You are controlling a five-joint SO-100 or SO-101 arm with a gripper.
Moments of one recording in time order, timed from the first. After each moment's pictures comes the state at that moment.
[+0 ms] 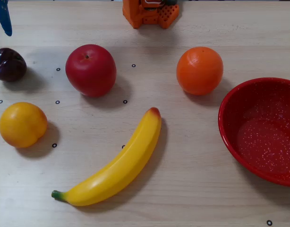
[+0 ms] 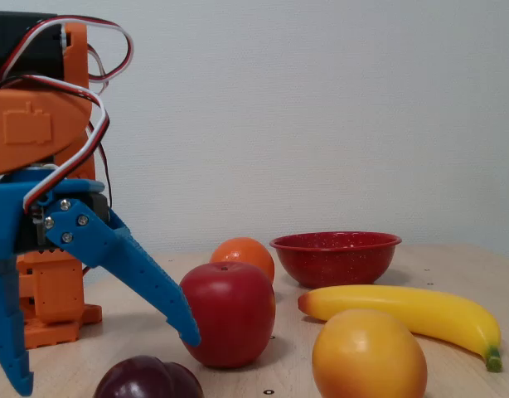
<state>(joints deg) 68.1 57.6 47.9 93.2 -67.1</state>
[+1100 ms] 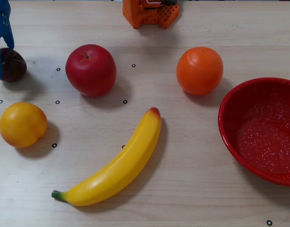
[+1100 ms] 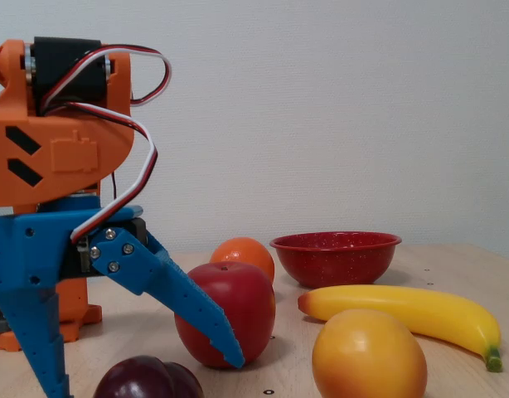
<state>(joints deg) 64.1 51.5 43.2 93.0 -63.4</state>
